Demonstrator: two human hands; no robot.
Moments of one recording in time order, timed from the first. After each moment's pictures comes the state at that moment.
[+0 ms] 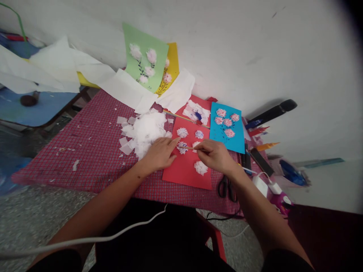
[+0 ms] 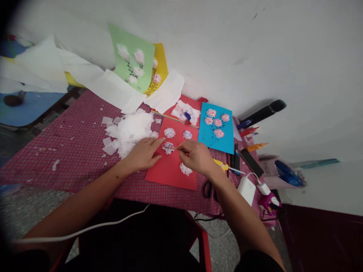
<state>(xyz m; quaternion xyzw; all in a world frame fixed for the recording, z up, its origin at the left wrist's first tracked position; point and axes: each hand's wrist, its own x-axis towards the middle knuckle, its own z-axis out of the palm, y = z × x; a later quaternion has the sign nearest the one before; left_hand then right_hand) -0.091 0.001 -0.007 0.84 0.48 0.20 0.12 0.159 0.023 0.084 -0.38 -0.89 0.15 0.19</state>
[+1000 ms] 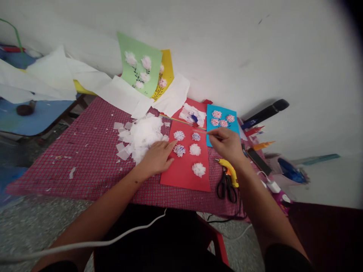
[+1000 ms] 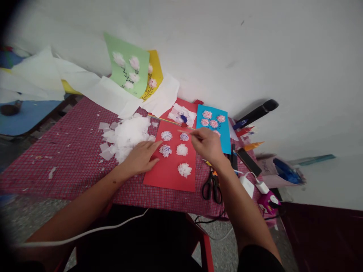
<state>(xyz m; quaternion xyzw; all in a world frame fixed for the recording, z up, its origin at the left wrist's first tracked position) -0.092 0.003 -0.009 0.84 0.48 0.19 0.13 0.189 0.058 0.095 -0.49 -0.82 0.06 0.30</state>
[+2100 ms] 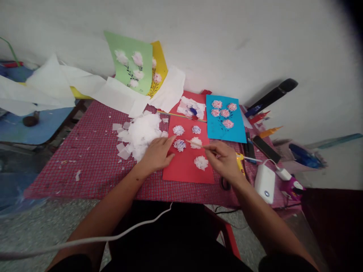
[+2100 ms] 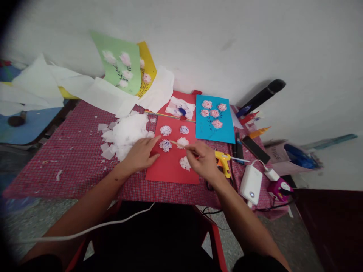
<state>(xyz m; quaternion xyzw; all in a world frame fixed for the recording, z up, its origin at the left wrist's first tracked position) -0.092 0.004 -0.008 0.85 0.49 0.18 0.12 0.187 -0.015 0.053 -0.45 -0.79 0.10 0.40</state>
